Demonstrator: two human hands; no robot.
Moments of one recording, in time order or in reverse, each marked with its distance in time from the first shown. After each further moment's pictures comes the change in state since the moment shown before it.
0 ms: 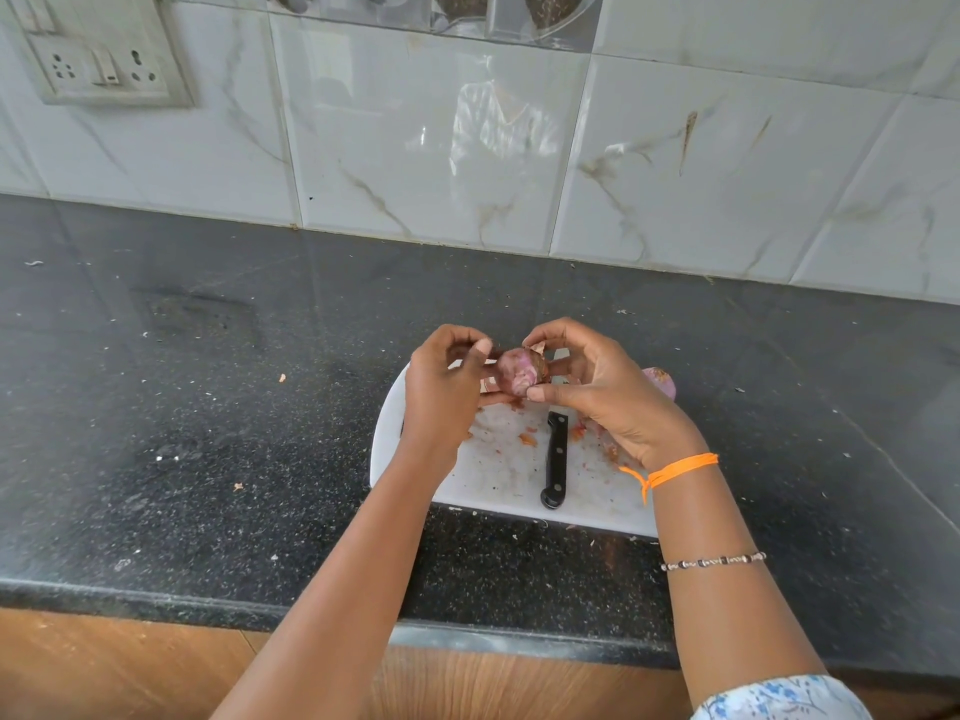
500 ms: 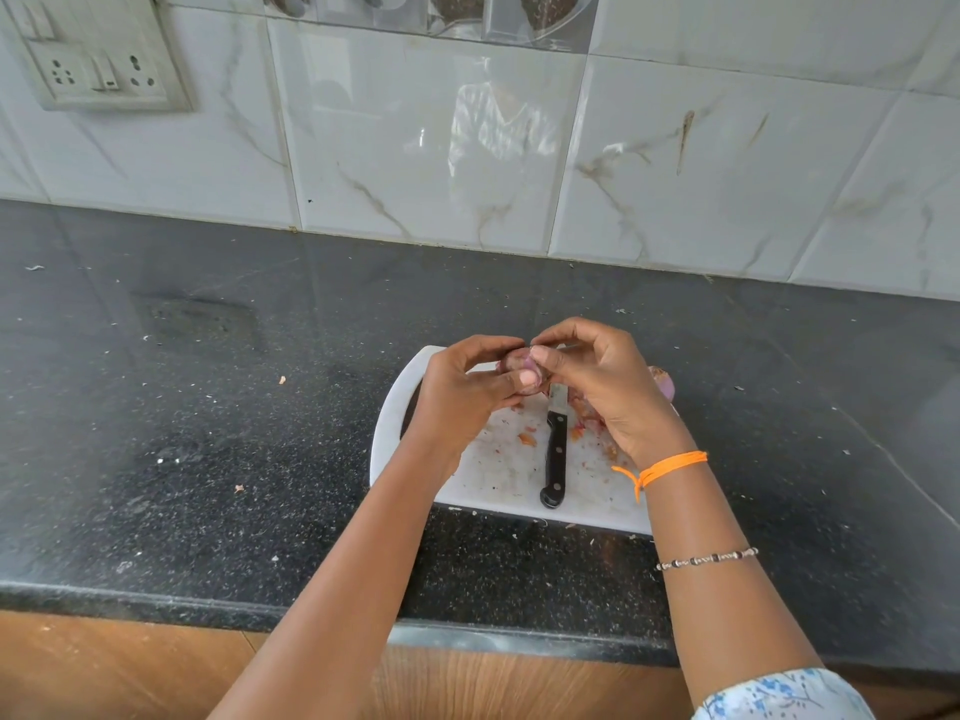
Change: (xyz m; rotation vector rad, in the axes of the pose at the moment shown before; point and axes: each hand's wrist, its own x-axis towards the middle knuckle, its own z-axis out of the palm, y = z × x) left_hand -0.002 -0.001 0.003 -0.016 -0.224 -0.021; right_hand 0.004 -0.002 0.006 0.073 0.221 -0.035
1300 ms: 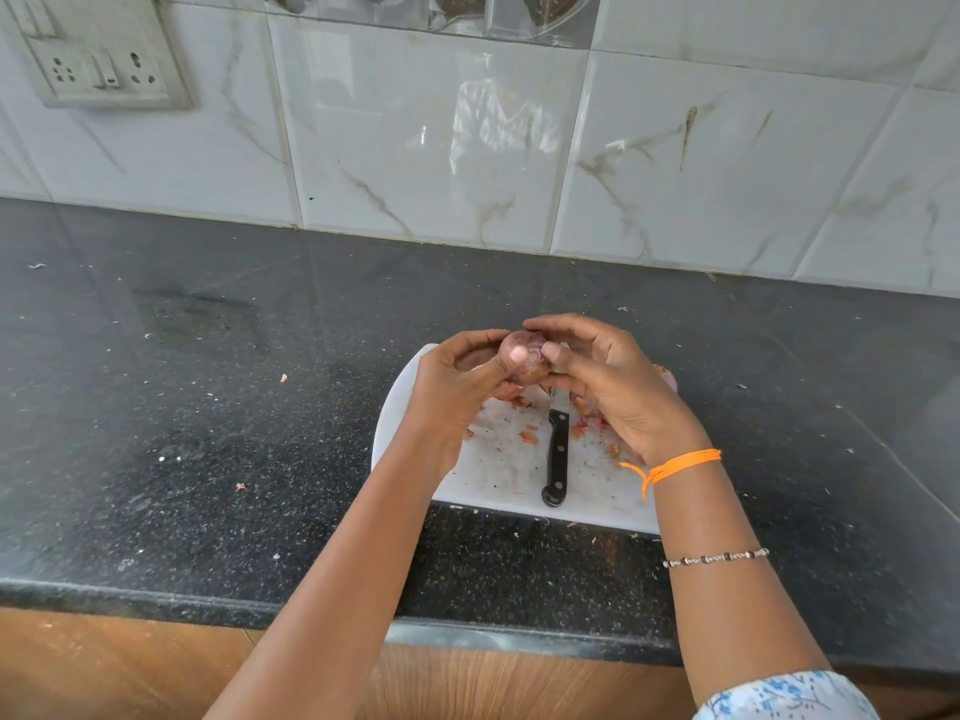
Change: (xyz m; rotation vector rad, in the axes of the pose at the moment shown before) left_hand 0.003 0.000 -0.004 -0.114 0.026 -0.051; right_hand -0.003 -0.005 -0.004 0.178 -0.132 0.070
